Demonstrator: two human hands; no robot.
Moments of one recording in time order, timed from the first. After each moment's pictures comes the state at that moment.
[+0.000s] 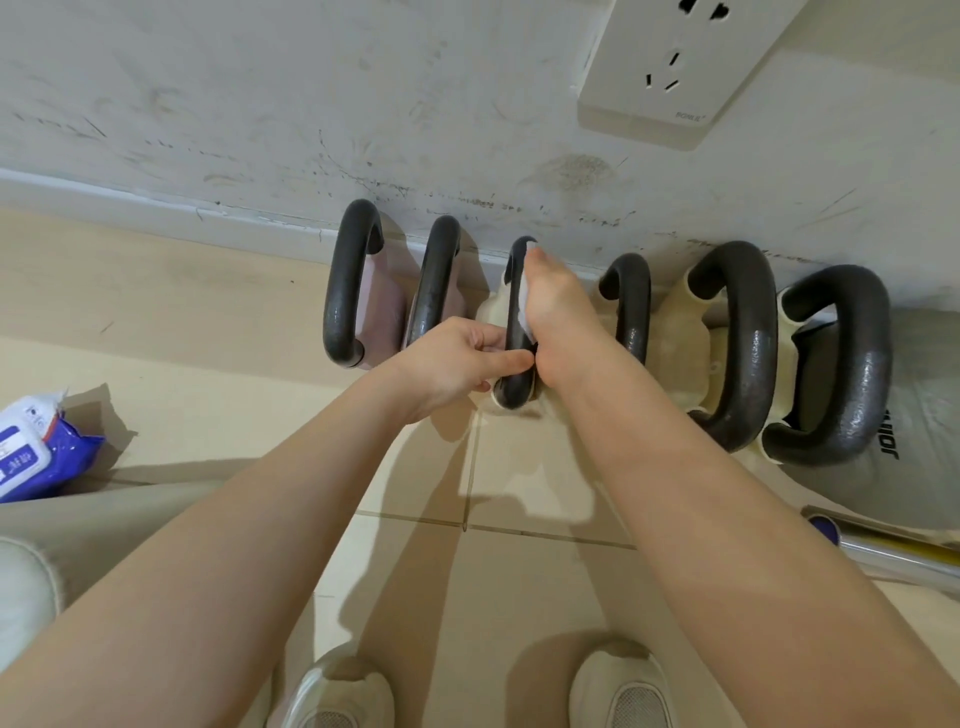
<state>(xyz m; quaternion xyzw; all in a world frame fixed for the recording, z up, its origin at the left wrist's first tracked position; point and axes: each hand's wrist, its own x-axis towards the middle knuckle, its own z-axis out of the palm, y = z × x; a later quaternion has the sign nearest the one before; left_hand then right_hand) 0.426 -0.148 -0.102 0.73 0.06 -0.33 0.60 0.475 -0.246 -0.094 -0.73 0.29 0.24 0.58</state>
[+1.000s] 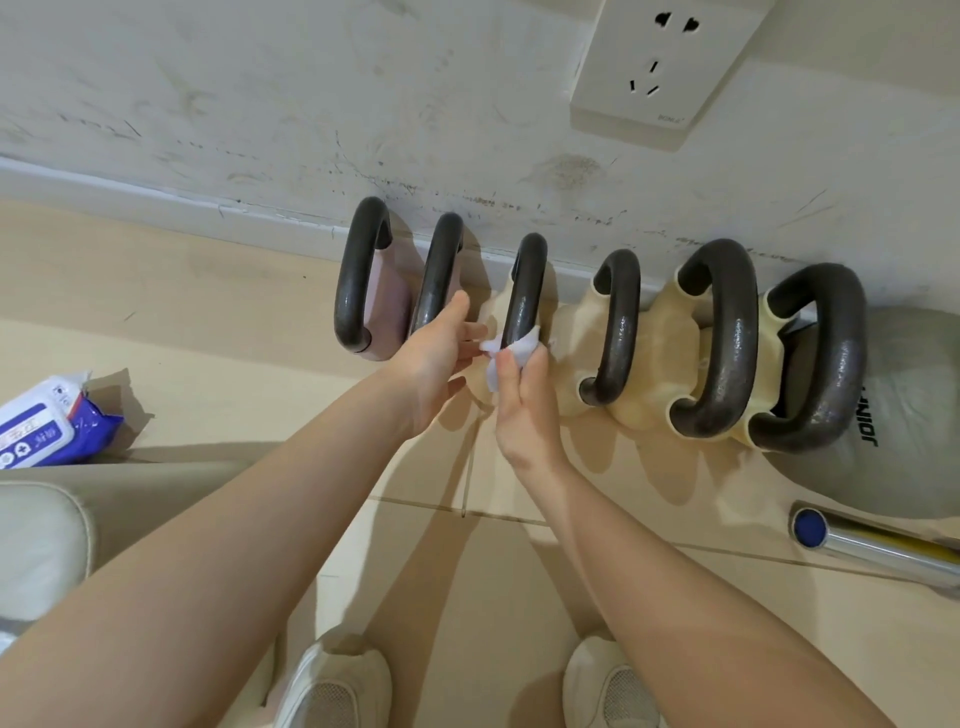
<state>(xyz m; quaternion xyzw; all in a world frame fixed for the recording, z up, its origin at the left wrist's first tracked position) 0.403 -0.150 -0.092 0.59 0.29 -0.30 0.69 0.371 -0.255 -0.131 -0.79 0.10 0.11 0.60</state>
